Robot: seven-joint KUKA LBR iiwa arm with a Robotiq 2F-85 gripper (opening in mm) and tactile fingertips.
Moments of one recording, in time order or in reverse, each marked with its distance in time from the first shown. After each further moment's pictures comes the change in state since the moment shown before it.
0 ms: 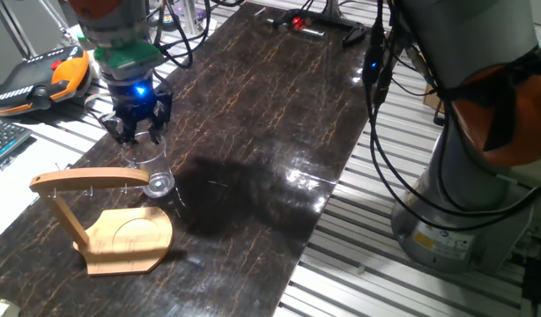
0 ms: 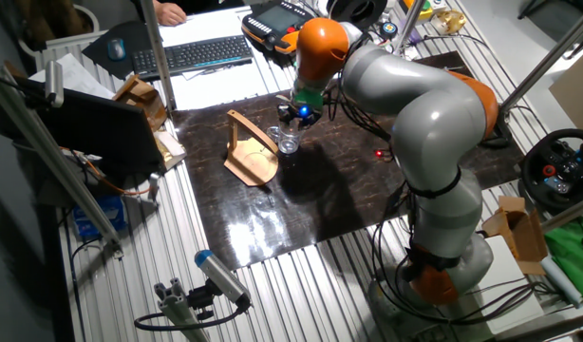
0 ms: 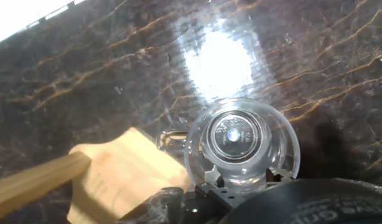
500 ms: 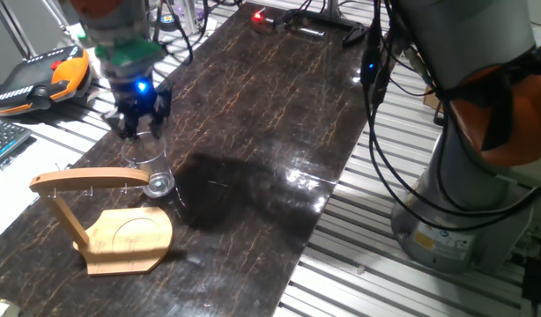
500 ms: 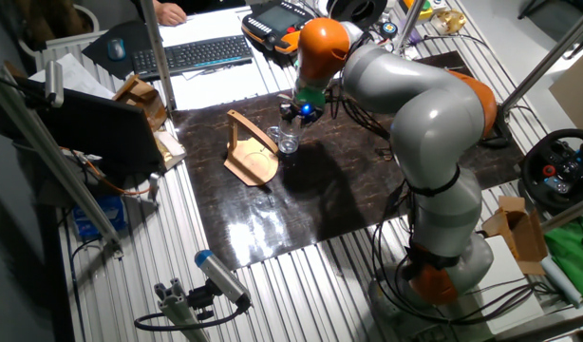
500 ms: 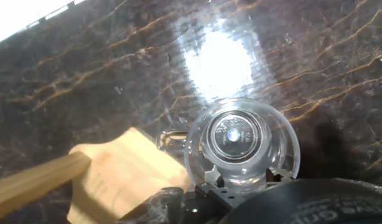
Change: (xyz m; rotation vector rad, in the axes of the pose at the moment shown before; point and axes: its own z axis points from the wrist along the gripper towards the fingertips) arm -0.016 -0.024 -0.012 0.025 0.031 -0.073
